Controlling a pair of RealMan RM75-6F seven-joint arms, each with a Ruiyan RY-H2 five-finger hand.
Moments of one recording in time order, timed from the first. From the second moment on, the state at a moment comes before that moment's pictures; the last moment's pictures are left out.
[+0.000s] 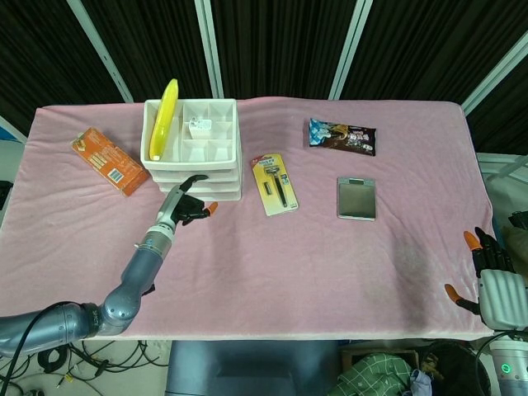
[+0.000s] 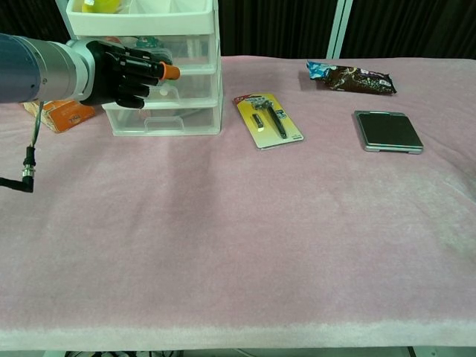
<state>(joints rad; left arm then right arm) -0.84 -1.52 -0.50 -1.64 0.34 0.86 -0.17 0.08 -1.11 0.09 -1.67 -1.40 1.42 -0.02</state>
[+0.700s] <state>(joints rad) -0.83 -1.52 -0.49 -1.65 0.34 0.85 -0.17 0.08 -1.11 0.09 -1.67 -1.39 1.42 -0.02</state>
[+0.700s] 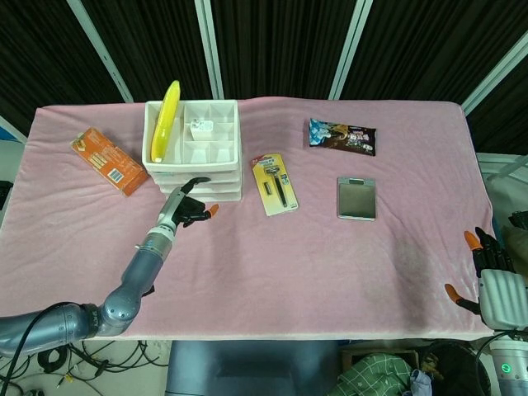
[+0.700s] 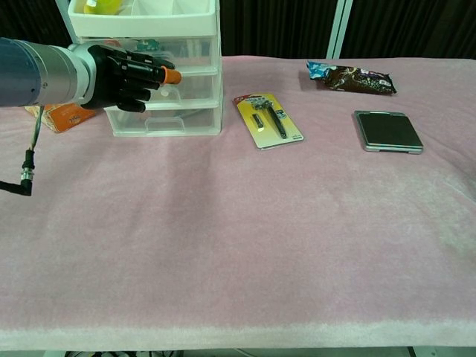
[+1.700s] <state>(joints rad) -0.70 -1.43 -0.41 -1.80 0.49 0.86 -0.22 0.08 -1.11 0.09 -1.67 -1.39 1.42 -0.02</state>
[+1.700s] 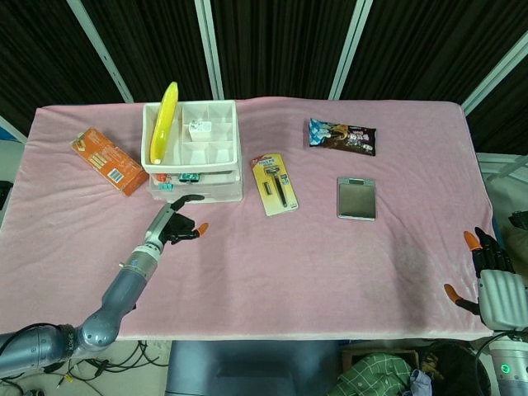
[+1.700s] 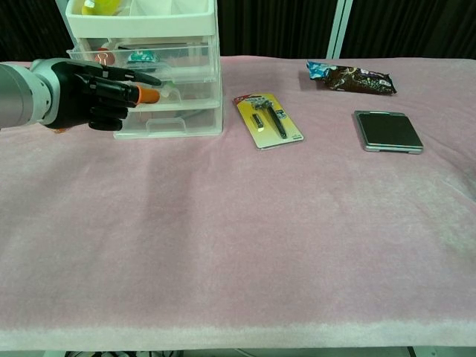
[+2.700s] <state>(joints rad) -0.78 -1.30 -0.31 -1.92 0.71 1.16 0.47 0.08 -1.11 0.09 -1.68 -1.39 1.42 -0.01</state>
